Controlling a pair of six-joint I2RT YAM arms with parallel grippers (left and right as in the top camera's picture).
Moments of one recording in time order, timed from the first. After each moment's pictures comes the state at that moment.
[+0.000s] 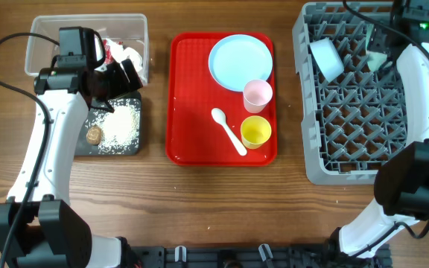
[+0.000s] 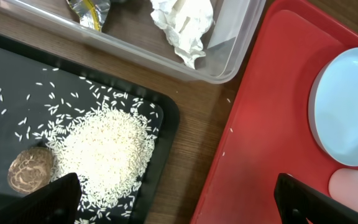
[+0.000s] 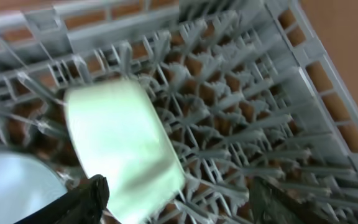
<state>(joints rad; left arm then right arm) 0.03 1.61 1.36 -0.85 0.10 -0.38 -0.17 1.90 1.77 -0.80 0.39 0.06</state>
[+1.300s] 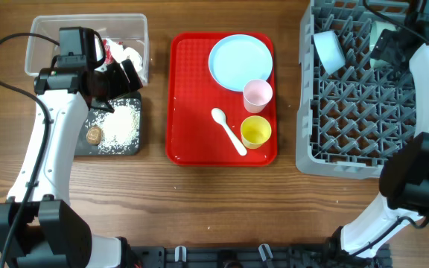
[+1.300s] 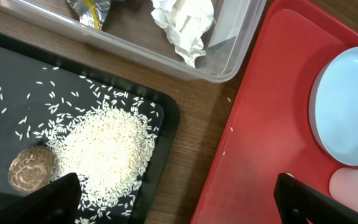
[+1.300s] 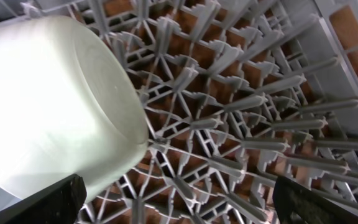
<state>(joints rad) 0.03 1.61 1.36 -0.85 0.10 -0.38 -0.25 1.95 1.78 -0.89 0.33 0.18</state>
